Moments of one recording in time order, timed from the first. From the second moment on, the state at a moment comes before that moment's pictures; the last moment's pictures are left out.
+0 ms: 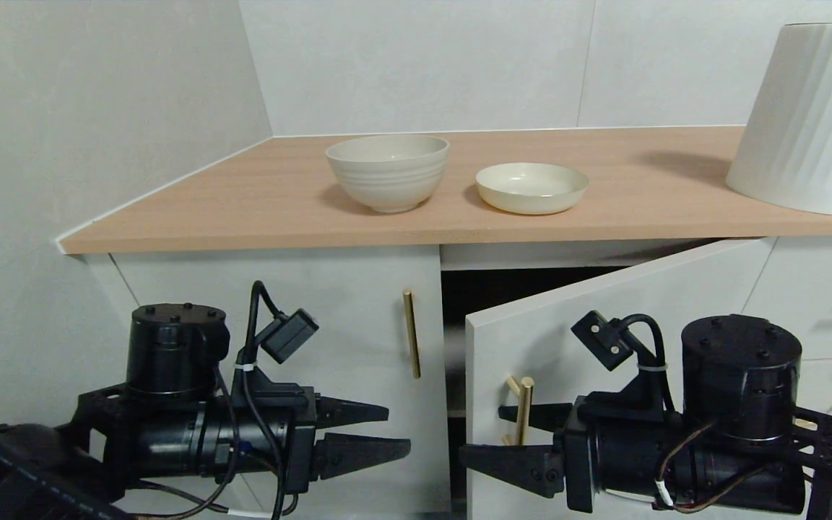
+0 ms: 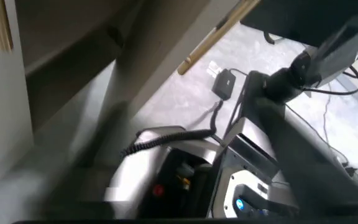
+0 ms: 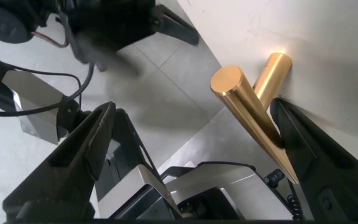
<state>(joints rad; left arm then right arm) -0.39 1.69 -0.49 -0.72 -0.87 -0.20 0.81 1.72 -0.52 -0.96 0.44 0.47</state>
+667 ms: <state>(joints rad) -0.48 1.99 -0.61 -1.22 -0.76 -0.40 0.81 1.71 -0.51 -0.96 0.44 0.47</state>
